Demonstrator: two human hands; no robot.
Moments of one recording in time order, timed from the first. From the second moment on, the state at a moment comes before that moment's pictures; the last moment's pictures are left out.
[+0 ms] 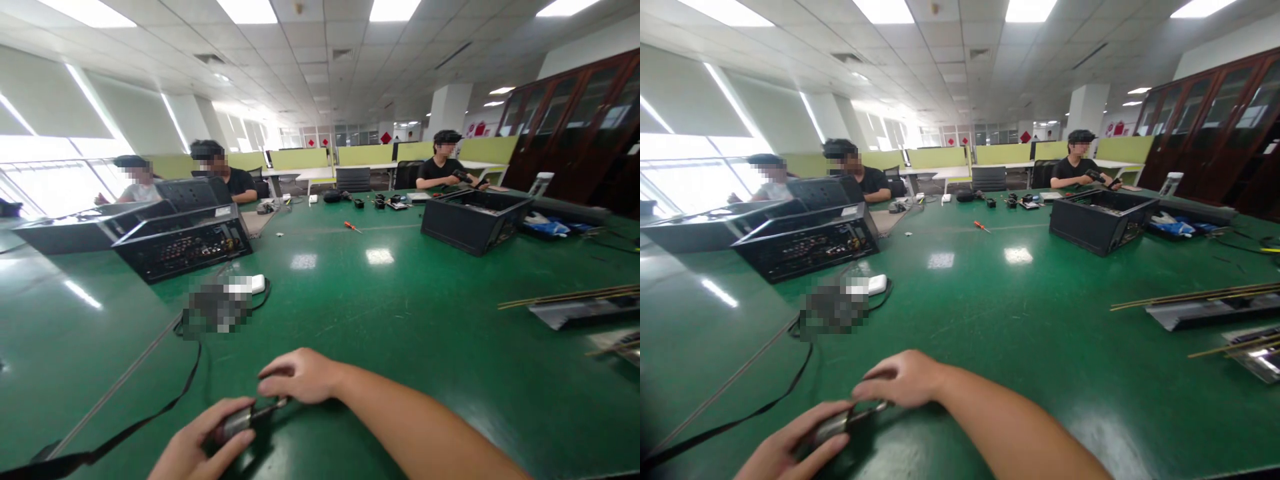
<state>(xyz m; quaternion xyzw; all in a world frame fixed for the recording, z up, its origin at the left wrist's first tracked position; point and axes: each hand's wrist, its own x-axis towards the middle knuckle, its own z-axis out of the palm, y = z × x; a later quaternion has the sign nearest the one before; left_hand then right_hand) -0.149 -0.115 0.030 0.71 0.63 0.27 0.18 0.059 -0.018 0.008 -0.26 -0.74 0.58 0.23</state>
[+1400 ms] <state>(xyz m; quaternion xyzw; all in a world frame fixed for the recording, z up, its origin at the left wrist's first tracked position) 0.021 0.013 0.006 0.80 0.42 0.33 0.27 0.227 0.011 -0.008 -0.43 -0.72 0.44 0.32</state>
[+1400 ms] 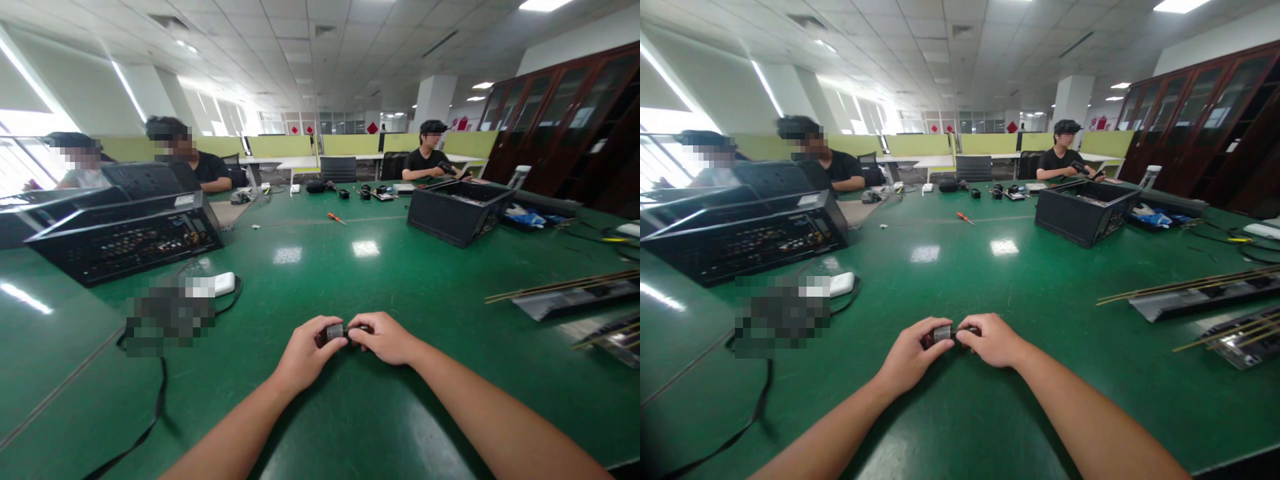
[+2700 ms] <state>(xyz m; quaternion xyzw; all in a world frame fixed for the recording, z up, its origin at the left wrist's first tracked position) 0.021 0.015 0.002 0.79 0.43 0.33 0.29 0.235 0.016 -0.009 -0.42 -0.71 0.46 0.32</state>
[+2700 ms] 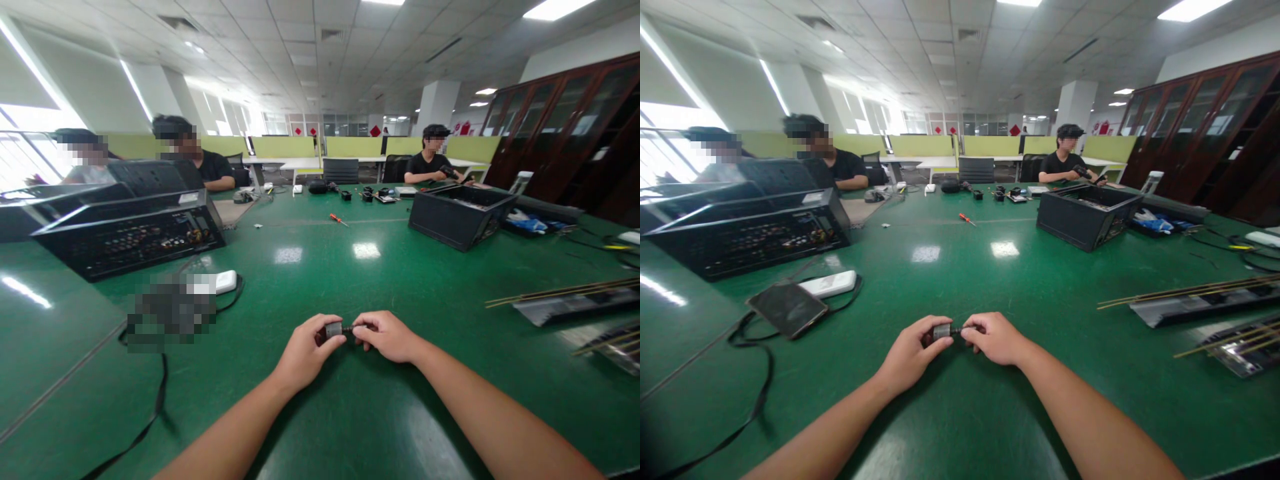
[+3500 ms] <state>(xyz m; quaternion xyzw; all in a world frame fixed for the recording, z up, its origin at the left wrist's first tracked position) 0.020 0.016 0.000 0.78 0.44 0.34 0.29 0.240 0.018 -0.006 -0.43 -0.71 0.46 0.31</state>
